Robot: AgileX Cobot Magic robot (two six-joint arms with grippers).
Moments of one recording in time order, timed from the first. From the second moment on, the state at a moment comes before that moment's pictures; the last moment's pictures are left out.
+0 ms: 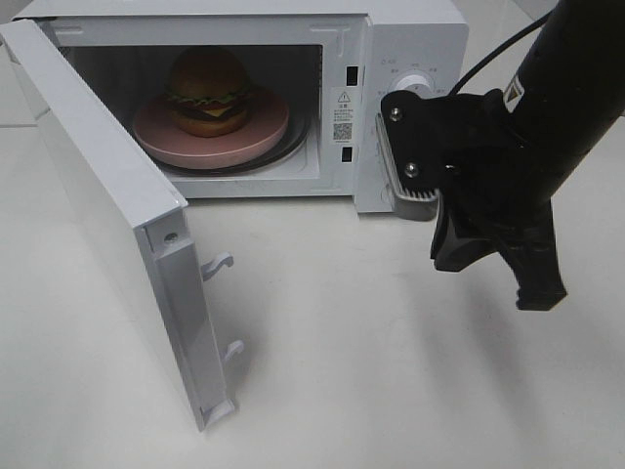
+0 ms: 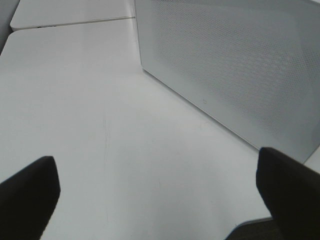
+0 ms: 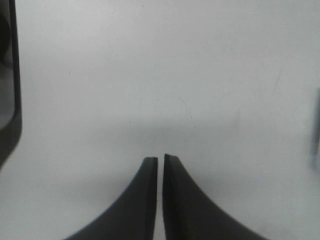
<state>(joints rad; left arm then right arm) 0.02 0.00 -0.52 -0.14 1.09 0.16 0.55 1.51 -1.03 0.12 0.88 -1.11</state>
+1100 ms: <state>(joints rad) 0.02 0.00 -0.52 -0.14 1.09 0.16 0.55 1.53 -1.04 -0.06 0.73 -1.28</state>
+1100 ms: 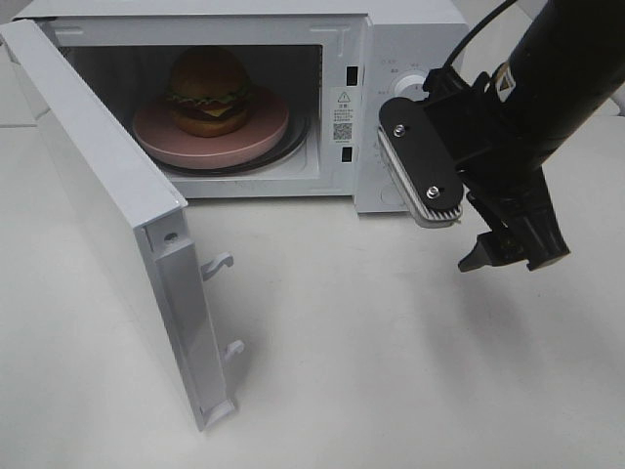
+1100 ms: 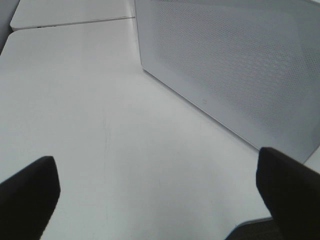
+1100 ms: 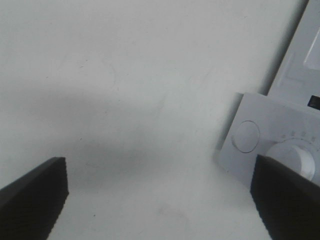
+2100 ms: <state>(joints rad) 0.02 0.00 -0.52 -0.14 1.09 0.16 0.60 1.83 -1.37 -0.03 0.54 -1.34</state>
